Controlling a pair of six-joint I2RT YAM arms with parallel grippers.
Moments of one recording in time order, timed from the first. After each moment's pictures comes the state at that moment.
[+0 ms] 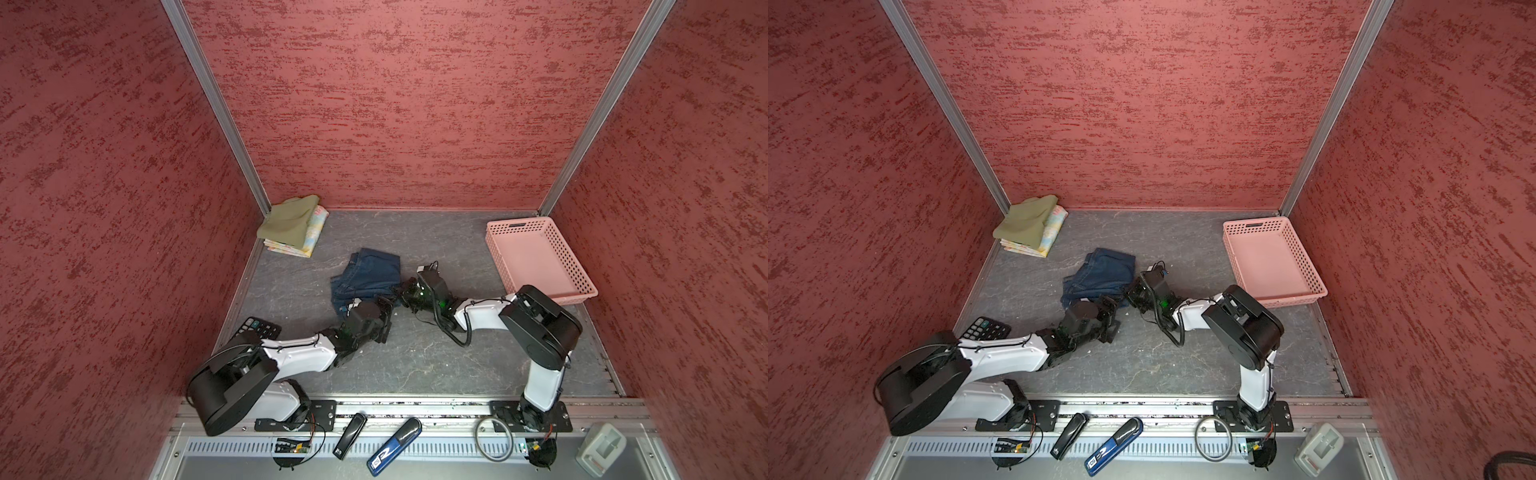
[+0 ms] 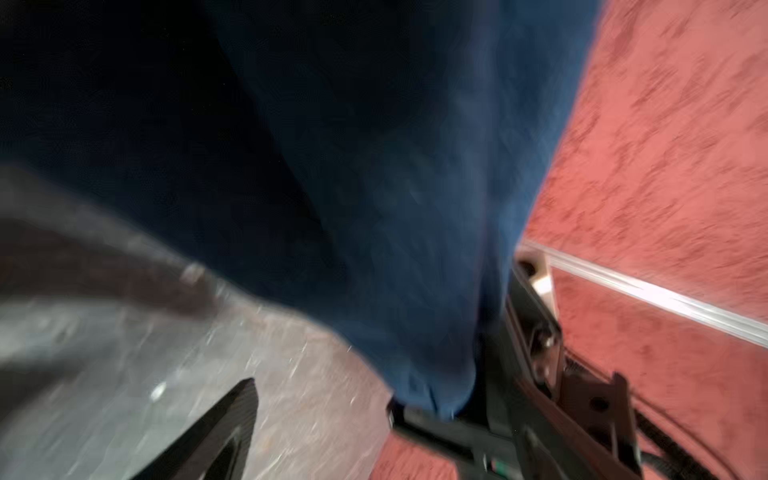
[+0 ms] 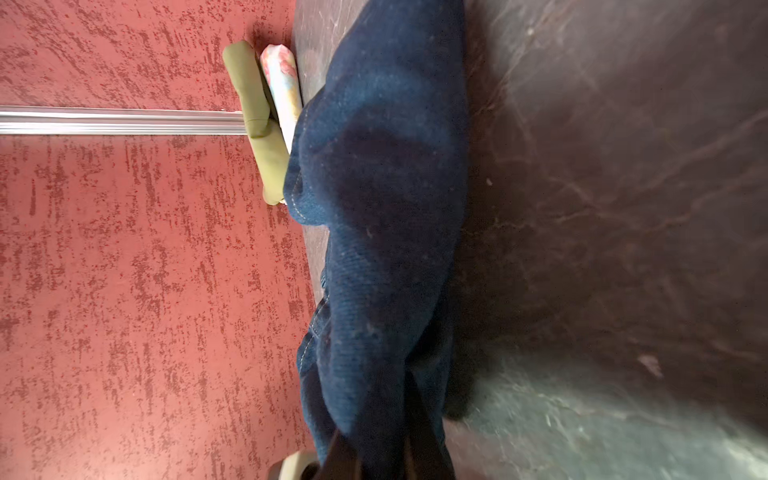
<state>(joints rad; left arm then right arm) -0.82 1.38 0.37 0.51 -0.18 -1.85 0.76 1.85 0.84 0.60 -0.15 1.48</state>
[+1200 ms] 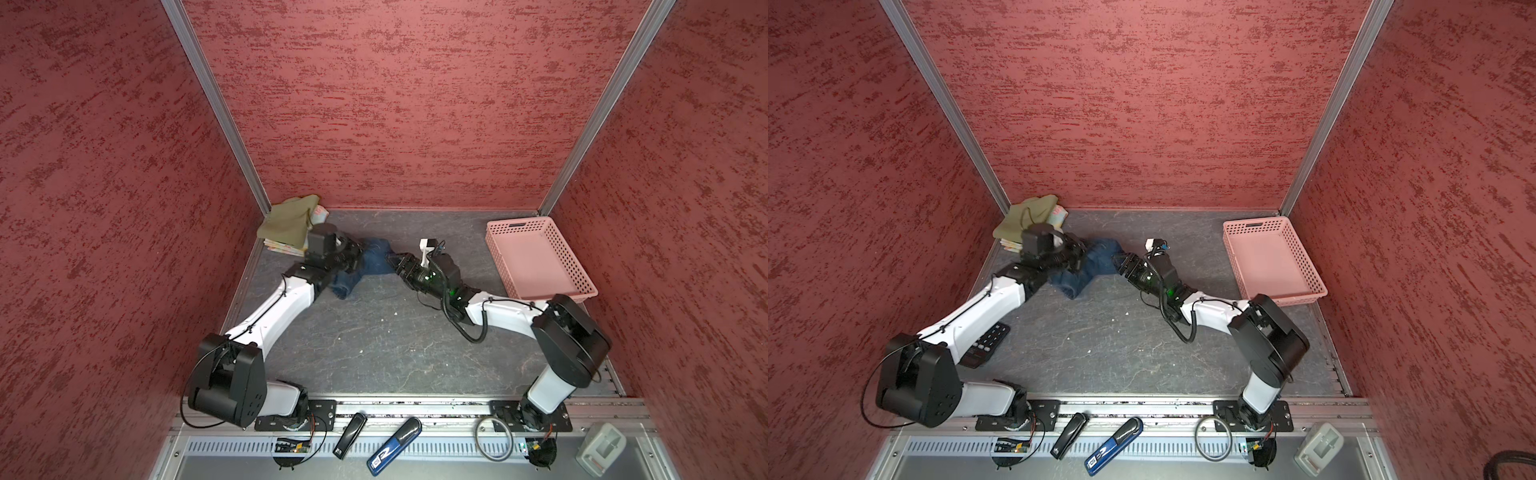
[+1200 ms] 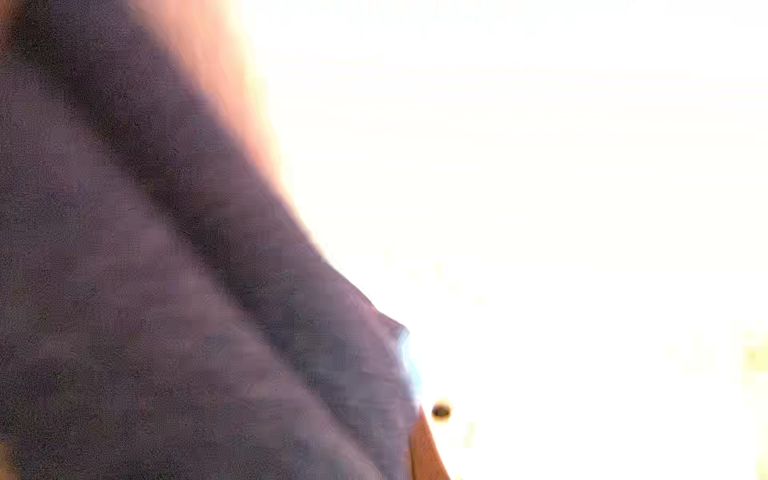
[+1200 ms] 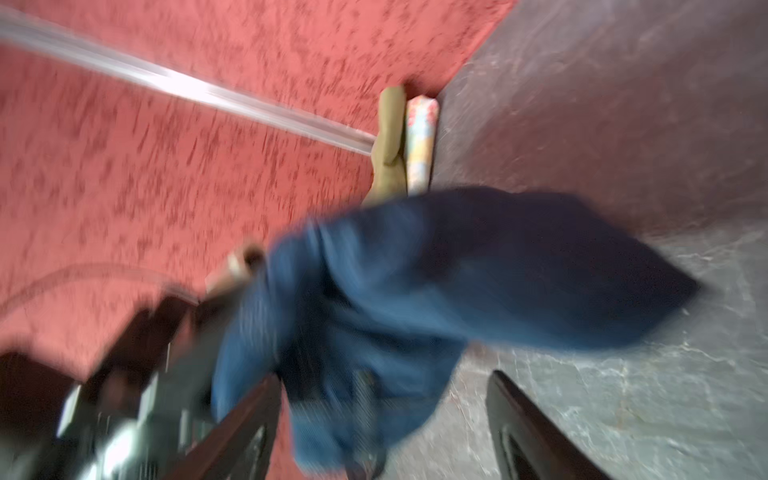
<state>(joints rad) -0.21 1.39 1.05 -0.10 0.36 -1.34 0.74 1.66 0.91 0.57 -0.14 1.19</state>
